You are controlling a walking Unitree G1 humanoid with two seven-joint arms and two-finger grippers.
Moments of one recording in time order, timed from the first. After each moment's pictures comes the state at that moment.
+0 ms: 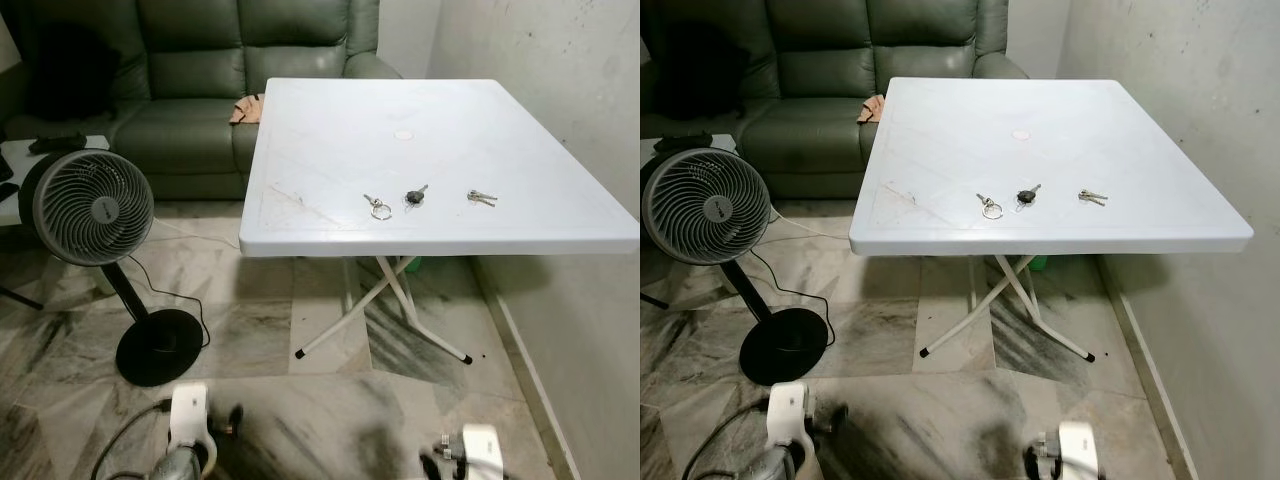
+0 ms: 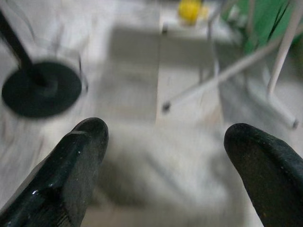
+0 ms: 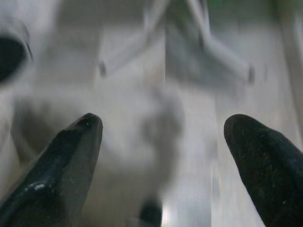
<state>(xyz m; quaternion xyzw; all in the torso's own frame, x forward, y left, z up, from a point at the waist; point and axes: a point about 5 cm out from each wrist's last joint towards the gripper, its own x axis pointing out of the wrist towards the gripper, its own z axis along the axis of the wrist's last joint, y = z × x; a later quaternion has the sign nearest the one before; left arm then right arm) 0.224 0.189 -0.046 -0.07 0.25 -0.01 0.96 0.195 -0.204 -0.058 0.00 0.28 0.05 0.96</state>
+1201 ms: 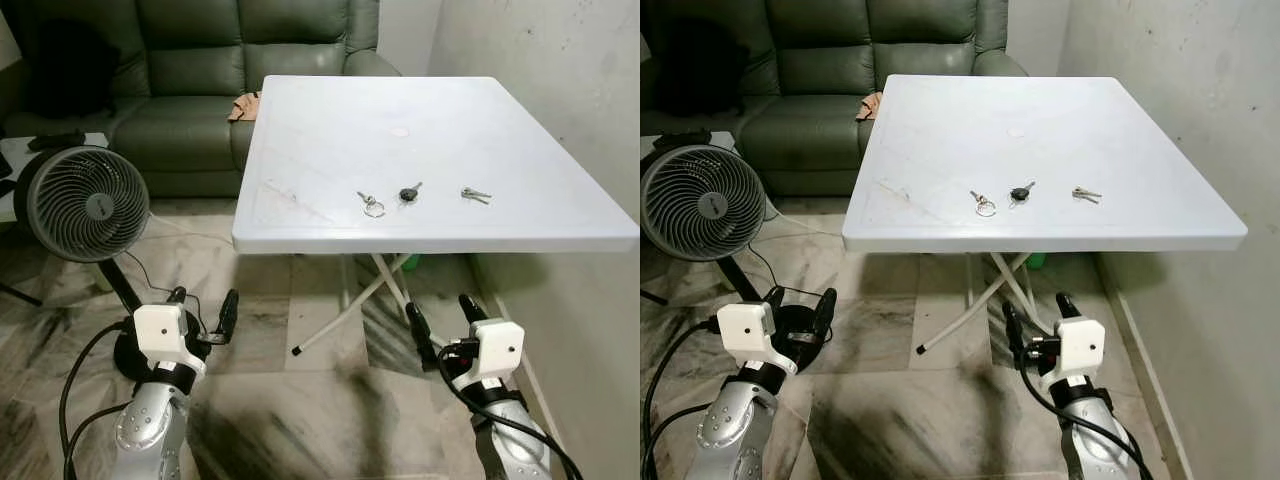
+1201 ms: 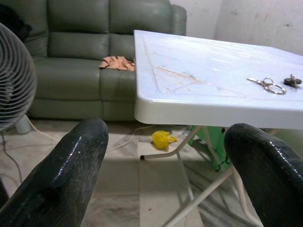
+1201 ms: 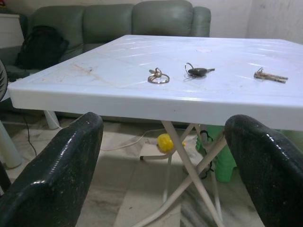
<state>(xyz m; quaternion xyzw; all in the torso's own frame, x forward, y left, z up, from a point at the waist) 0.248 0.182 0.075 -0.05 -0.02 -0.06 1.00 0.240 -0.171 0.072 0.01 -0.05 0.10 0.99</state>
